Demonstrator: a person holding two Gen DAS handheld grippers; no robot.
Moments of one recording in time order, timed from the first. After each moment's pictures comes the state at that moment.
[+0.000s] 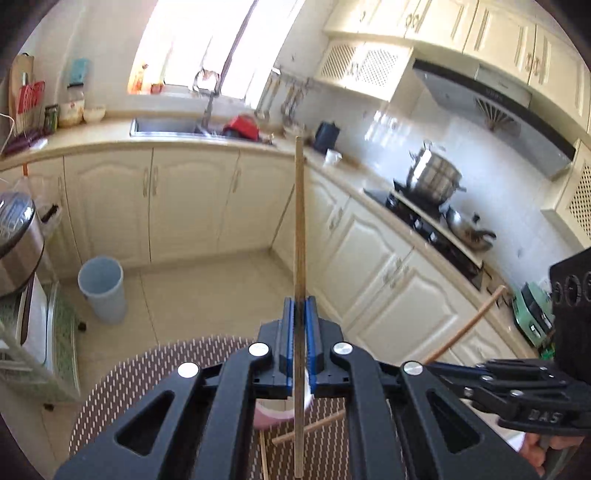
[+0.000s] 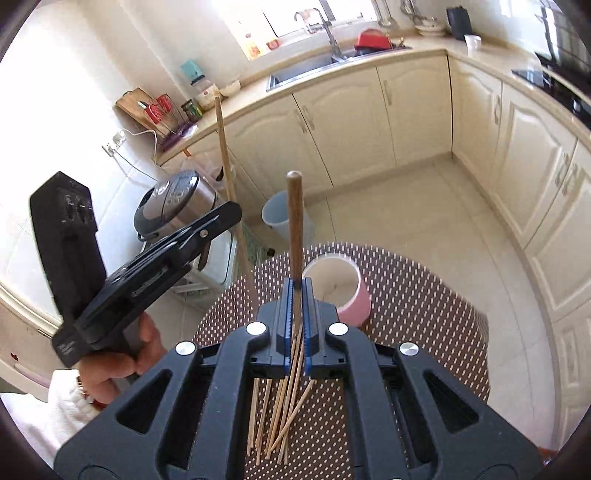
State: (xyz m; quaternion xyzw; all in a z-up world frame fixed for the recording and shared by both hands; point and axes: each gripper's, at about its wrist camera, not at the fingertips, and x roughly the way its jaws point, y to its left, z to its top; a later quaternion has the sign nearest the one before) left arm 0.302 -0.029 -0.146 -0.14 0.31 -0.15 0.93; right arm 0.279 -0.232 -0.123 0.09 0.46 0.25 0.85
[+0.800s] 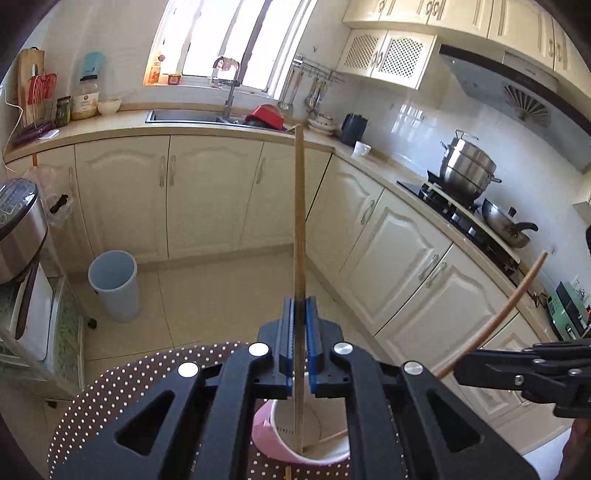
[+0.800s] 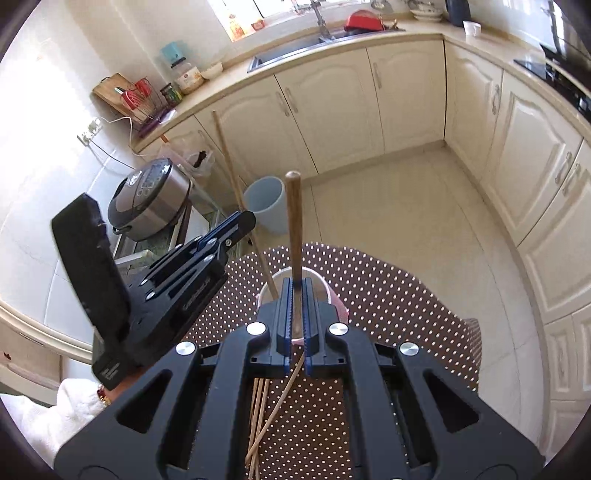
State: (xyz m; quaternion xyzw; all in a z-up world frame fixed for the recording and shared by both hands) left arm 0.346 -0.042 -0.231 -0.12 0.32 -0.10 0.93; right arm 0.337 -0.227 -0.179 0.08 0.50 0.23 0.83
